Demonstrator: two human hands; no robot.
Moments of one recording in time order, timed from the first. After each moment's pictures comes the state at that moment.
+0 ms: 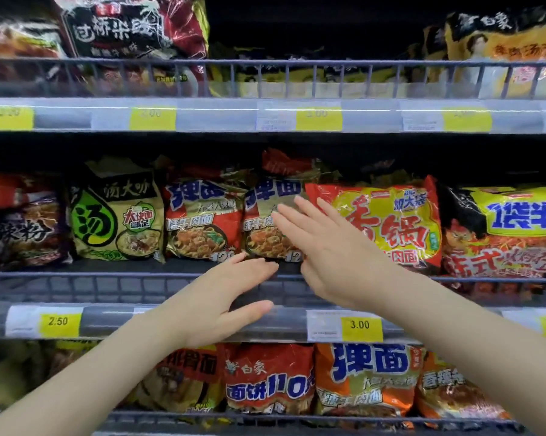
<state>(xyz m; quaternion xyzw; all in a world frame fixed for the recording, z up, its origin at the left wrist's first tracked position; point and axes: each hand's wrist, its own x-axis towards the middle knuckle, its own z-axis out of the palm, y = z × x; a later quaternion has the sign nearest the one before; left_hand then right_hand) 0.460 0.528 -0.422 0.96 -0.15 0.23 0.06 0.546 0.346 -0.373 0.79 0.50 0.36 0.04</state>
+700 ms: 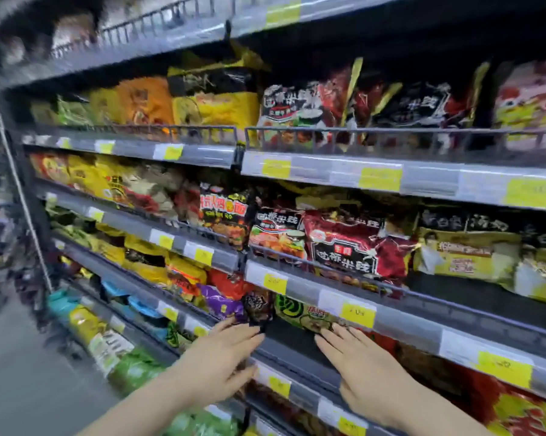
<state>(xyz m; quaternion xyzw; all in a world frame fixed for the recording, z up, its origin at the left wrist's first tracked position) 0.234 0.628 -0.228 0.98 0.19 0.03 -0.10 0.437 0.464 -0.204 0.73 0.67 0.10 0.11</state>
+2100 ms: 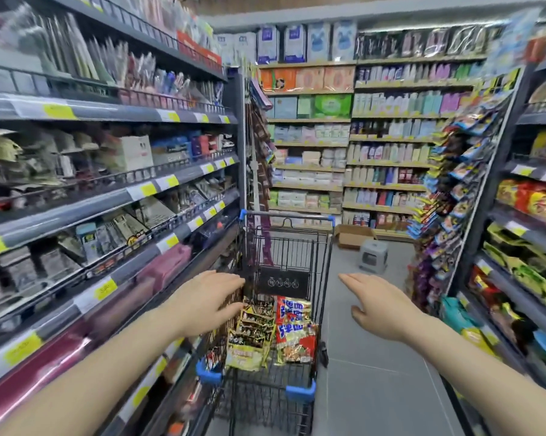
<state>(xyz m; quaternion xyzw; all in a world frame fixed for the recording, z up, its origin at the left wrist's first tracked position) -0.510 0.474 -0.045 0.65 0.75 0.02 -0.11 -0.267 0.658 -0.044 0.29 0.96 0.03 -0.05</state>
